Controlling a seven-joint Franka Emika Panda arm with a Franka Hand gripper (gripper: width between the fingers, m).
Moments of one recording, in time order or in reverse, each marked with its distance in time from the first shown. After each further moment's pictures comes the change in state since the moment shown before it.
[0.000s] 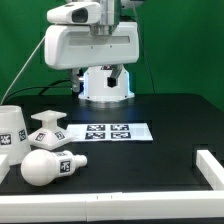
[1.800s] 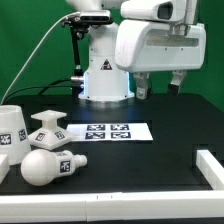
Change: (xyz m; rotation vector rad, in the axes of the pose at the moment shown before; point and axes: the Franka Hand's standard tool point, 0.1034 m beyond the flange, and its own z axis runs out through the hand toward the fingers) arm 0.141 -0.033 -0.008 -0.065 -0.038 -0.073
